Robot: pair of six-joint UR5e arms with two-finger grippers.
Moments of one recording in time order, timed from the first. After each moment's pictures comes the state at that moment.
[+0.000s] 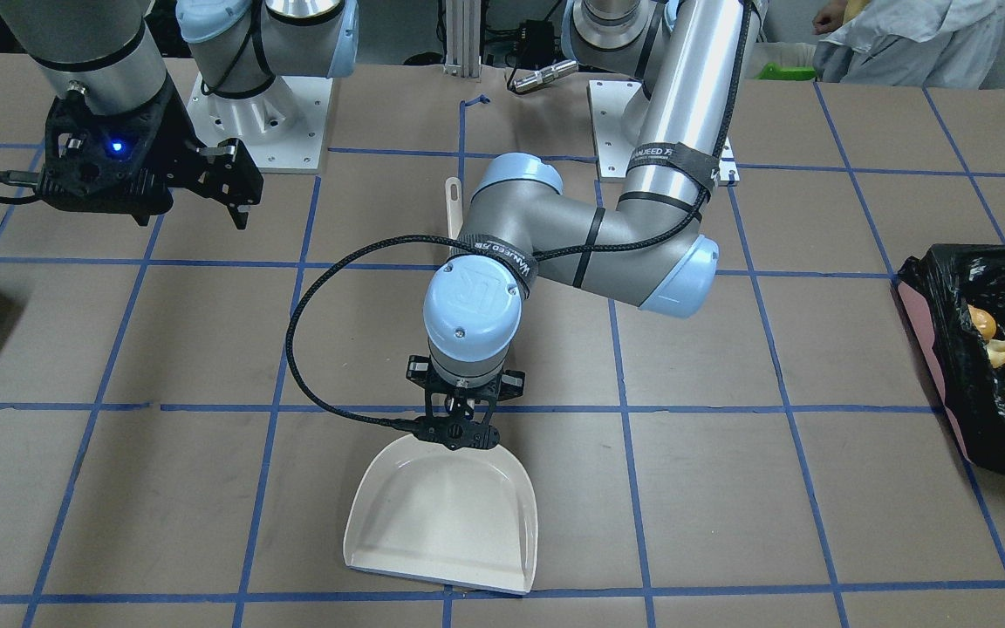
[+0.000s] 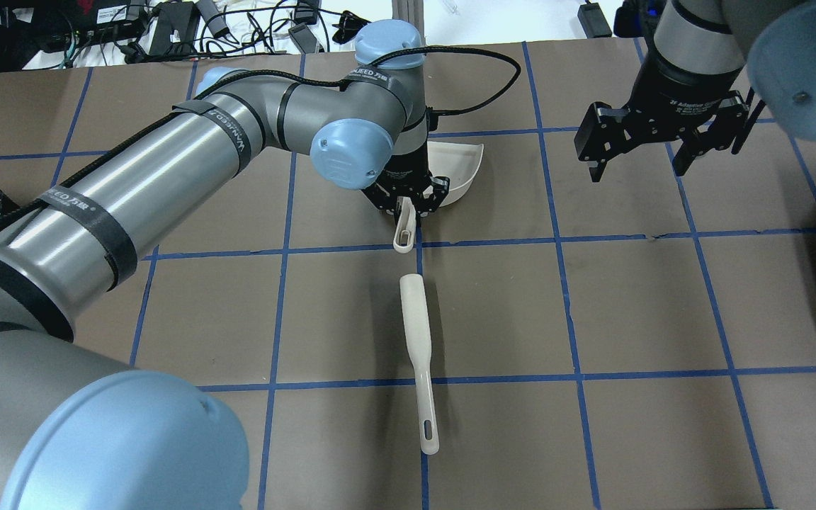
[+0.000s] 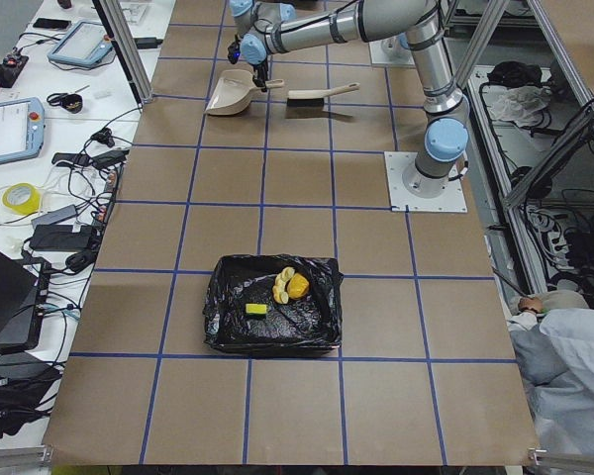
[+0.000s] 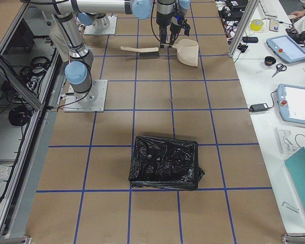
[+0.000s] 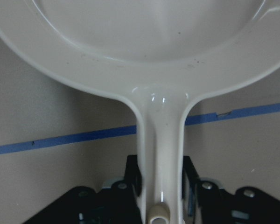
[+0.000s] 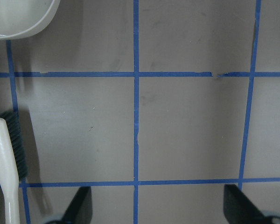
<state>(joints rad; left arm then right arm) -1.91 -2.16 -1.41 -1.29 1.50 -0.20 1.56 -1.56 1.57 -1.53 -1.61 -0.01</state>
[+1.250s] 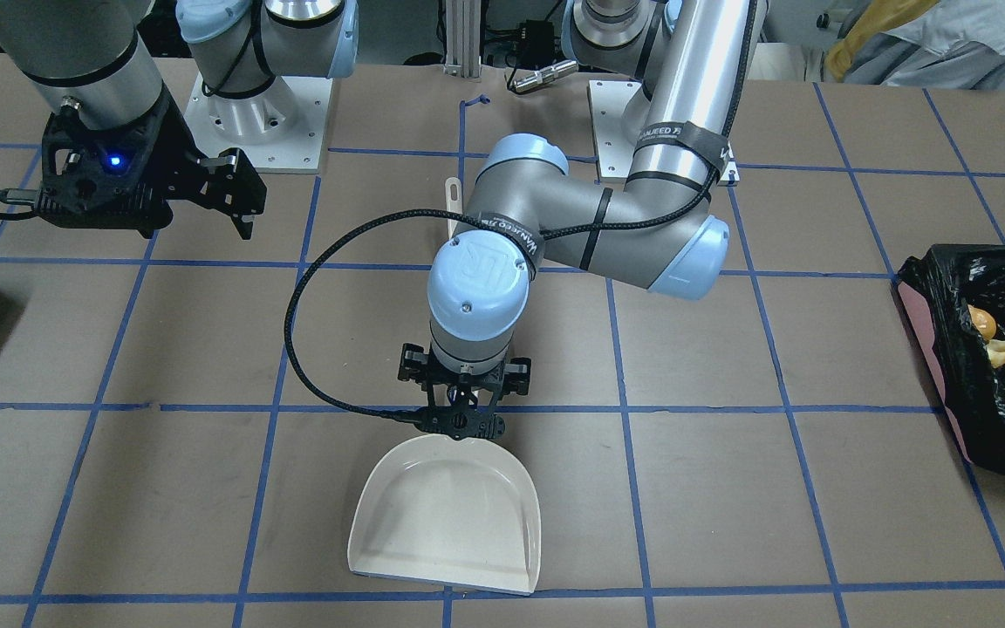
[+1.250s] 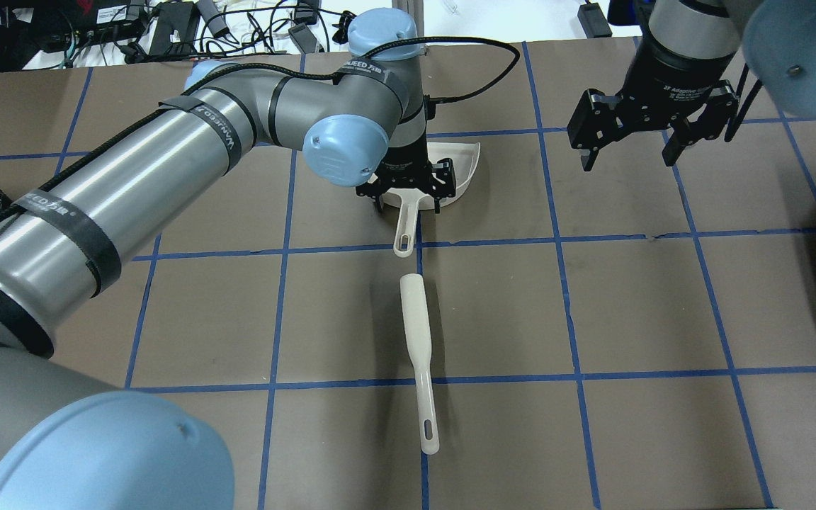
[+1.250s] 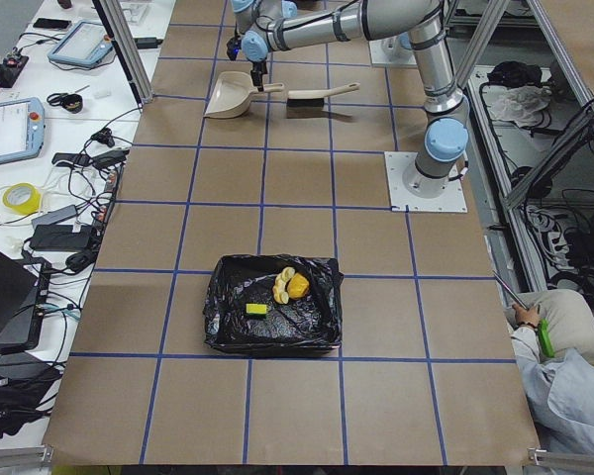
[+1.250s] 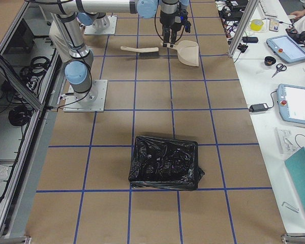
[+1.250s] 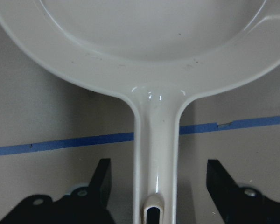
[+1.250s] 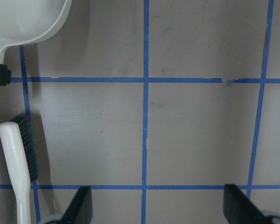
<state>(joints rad) -1.91 -2.11 -1.41 -1.29 1.49 -0.23 1.56 -1.54 1.55 -1.55 -1.57 -0.02</state>
